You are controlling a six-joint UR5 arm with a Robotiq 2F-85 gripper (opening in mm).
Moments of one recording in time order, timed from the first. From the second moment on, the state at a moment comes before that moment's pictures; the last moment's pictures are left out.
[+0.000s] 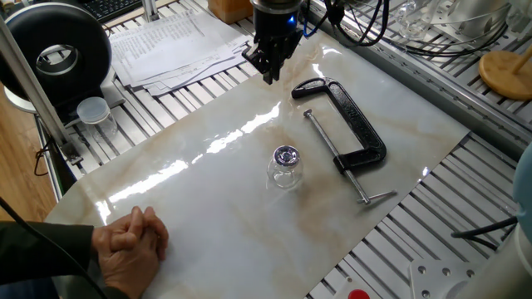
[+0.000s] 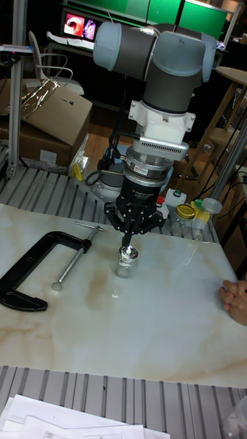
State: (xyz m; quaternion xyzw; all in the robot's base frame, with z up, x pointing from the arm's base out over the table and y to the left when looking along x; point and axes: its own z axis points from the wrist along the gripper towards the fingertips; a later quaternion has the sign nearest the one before) arm 0.547 0.021 0.187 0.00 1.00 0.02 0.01
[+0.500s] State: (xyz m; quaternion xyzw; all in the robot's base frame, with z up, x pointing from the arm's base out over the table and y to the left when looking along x) arm 0.526 0.041 0.179 0.02 1.00 0.03 0.02
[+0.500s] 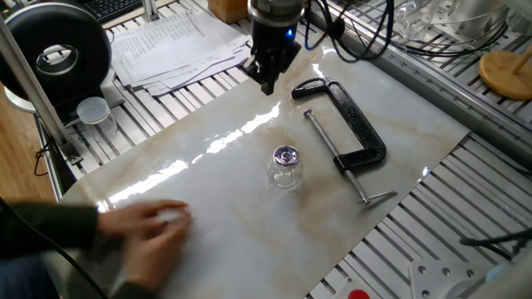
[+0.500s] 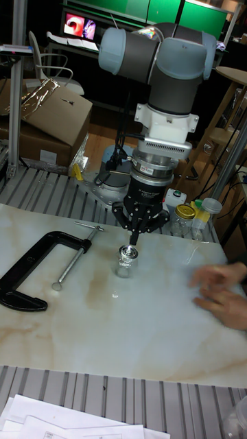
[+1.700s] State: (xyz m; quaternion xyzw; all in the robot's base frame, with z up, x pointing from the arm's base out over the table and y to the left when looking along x) arm 0.541 -0.007 0.179 -0.07 1.00 -0.02 0.02
